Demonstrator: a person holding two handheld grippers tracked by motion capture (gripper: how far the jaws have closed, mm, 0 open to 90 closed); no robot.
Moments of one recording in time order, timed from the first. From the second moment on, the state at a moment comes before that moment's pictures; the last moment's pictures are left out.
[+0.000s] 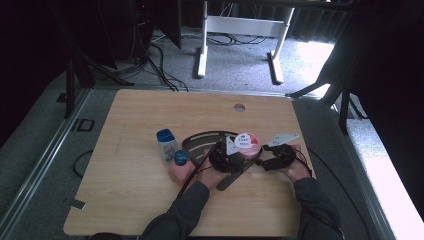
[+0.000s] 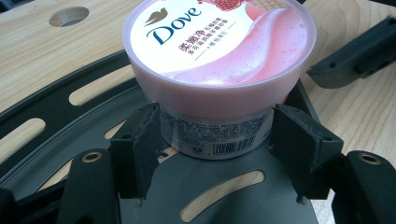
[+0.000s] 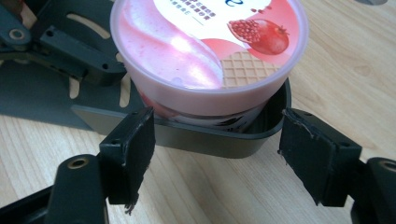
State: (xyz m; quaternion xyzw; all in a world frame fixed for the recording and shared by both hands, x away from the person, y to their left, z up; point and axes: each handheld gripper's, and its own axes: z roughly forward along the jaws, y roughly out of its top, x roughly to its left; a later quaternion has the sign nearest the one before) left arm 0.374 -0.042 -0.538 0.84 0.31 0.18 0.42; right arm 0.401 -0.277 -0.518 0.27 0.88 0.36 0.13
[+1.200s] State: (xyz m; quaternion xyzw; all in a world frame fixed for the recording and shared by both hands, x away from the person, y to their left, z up) left arm 0.350 -0.026 -0.523 0.83 0.31 0.15 0.43; right arm 0.365 -0.293 -0.541 0.33 0.86 0.37 0.10
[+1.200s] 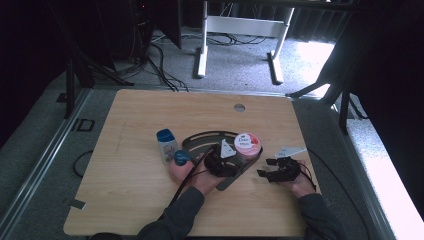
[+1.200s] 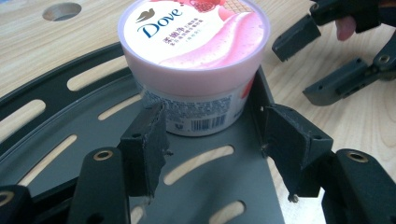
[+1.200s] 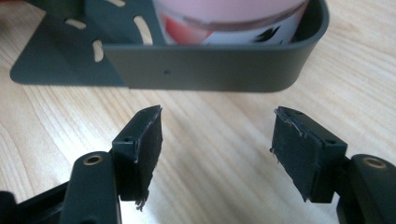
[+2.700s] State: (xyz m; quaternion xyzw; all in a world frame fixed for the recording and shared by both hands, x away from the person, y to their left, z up) left arm 0.284 0.020 -0.492 0.83 0.29 0.13 0.46; right arm 0.328 -0.289 -0.559 0.35 0.85 0.37 0.15
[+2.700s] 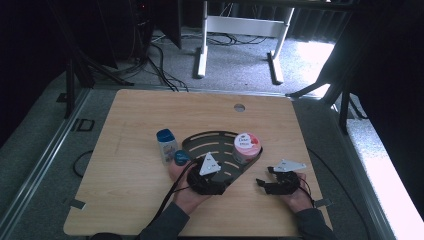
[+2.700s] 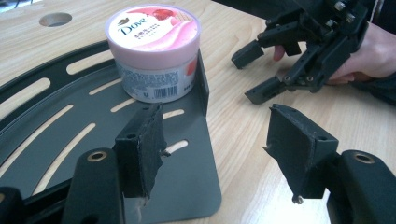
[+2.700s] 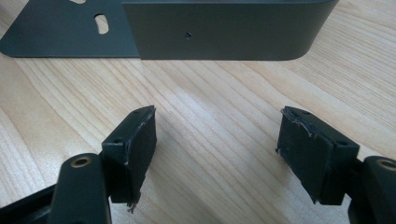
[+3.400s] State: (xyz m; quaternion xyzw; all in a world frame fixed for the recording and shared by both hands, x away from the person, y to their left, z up) left arm 0.260 0.053 -0.484 0.83 0.30 0.15 0.45; right arm 0.329 -0.289 -0.559 0.35 0.85 0.37 0.15
